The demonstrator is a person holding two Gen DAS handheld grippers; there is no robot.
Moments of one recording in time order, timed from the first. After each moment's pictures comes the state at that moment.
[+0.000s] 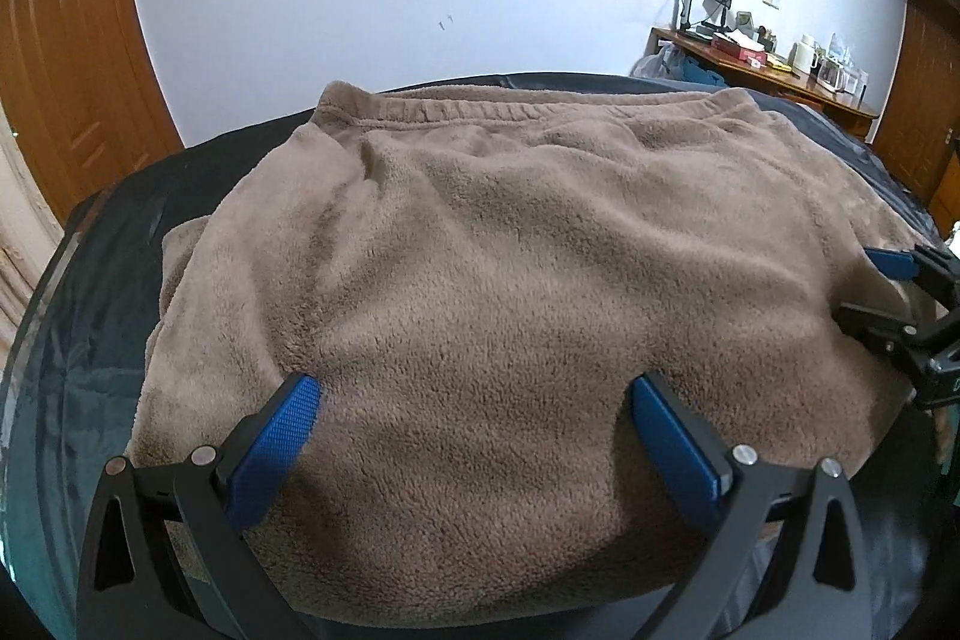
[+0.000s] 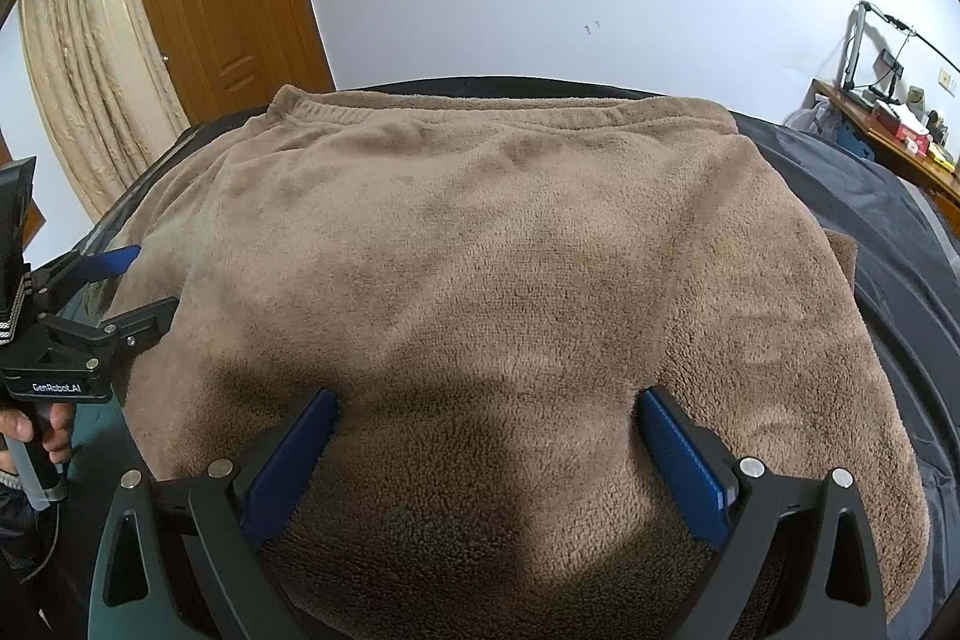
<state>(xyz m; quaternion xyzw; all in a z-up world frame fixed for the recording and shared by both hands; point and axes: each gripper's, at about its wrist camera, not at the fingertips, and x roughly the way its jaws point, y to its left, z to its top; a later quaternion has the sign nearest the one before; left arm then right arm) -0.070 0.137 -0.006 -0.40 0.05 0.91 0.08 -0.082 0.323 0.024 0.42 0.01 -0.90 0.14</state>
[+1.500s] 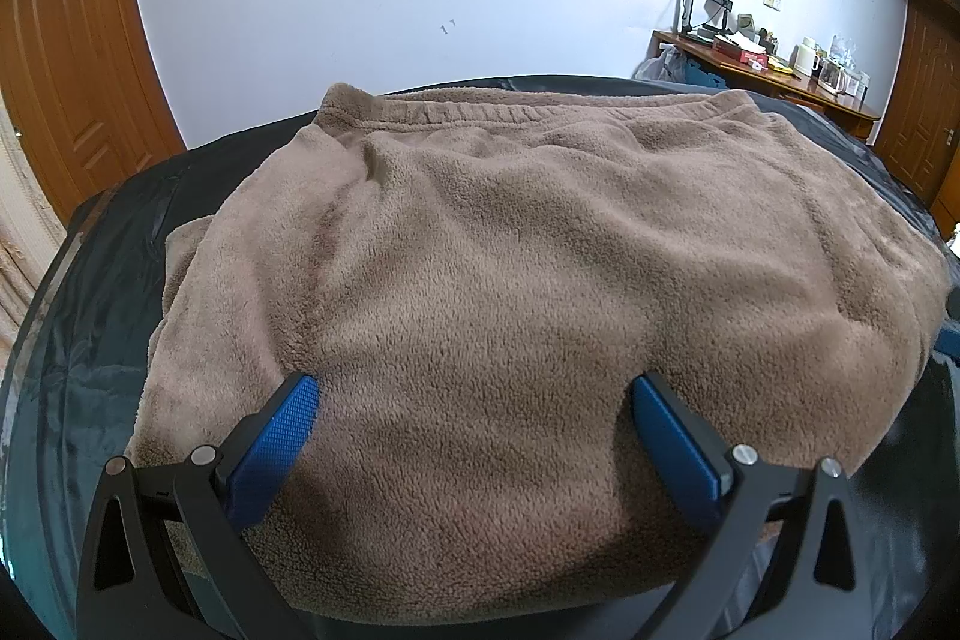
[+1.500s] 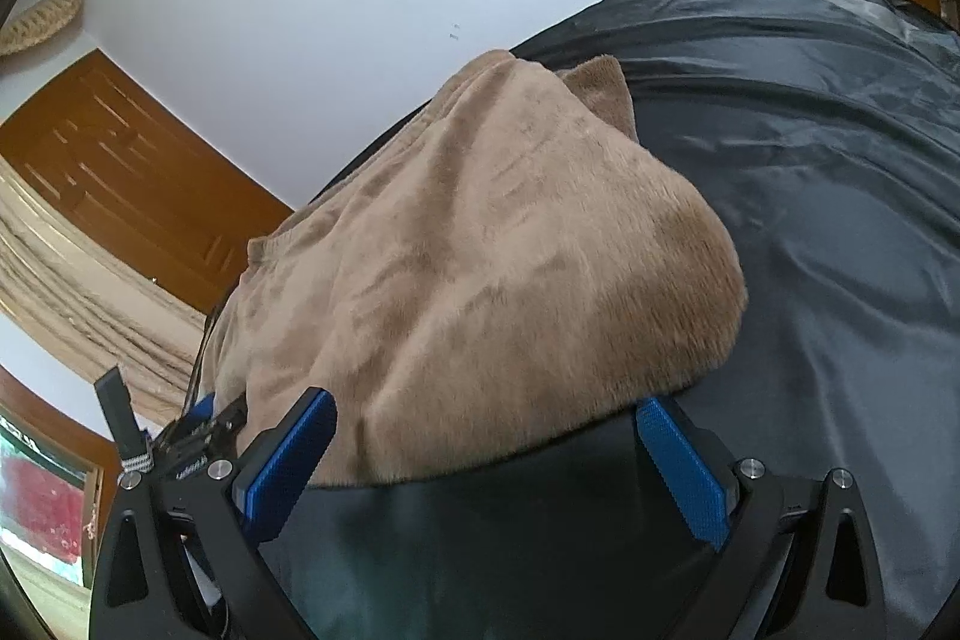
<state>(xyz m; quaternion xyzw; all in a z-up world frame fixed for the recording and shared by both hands) -0.065 0.137 -0.004 -0.40 0.06 0.91 0.08 -0.003 0.431 0.022 0.41 -0.29 -0.86 0.08</state>
